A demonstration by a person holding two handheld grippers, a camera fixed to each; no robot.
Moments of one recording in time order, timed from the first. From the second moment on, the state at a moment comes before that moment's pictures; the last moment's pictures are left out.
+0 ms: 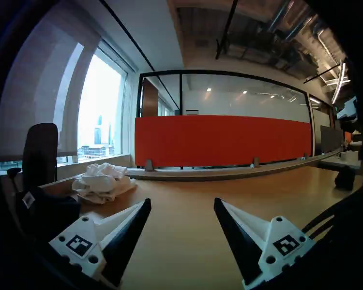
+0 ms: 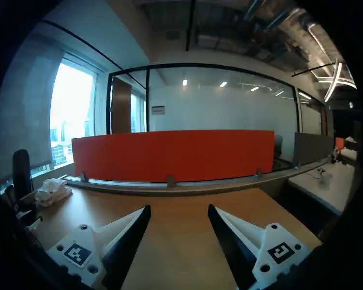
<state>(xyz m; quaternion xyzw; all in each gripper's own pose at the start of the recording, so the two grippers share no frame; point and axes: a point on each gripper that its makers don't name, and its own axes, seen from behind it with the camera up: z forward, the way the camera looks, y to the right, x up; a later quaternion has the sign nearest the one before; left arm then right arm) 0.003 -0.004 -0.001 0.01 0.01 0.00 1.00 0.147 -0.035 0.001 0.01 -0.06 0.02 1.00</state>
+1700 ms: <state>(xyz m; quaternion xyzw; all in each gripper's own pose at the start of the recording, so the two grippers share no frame) 0.000 -0.005 0.000 0.01 0.00 0.00 1.00 0.180 0.017 0.004 0.01 0.01 0.03 1.00</state>
